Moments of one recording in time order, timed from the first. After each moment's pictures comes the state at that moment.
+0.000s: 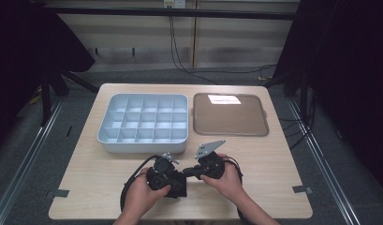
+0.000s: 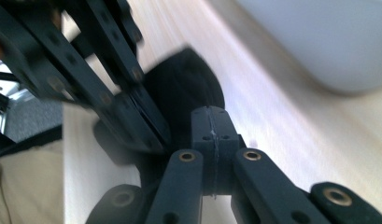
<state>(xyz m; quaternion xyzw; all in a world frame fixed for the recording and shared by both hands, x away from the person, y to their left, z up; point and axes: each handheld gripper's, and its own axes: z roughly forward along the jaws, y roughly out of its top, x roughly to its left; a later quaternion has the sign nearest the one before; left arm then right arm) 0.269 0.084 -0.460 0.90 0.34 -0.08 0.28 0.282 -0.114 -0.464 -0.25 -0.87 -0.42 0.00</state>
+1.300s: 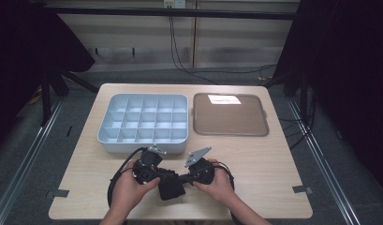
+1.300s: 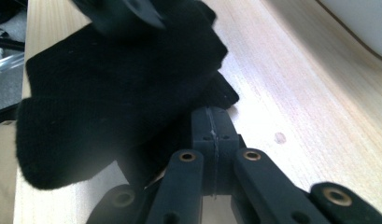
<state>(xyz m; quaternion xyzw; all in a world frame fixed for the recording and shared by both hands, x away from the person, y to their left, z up) 0.278 0.111 -0.441 0.89 0.35 -0.01 0.28 0.282 -0.090 -0.498 -0.23 -0.90 -0.37 0.00</state>
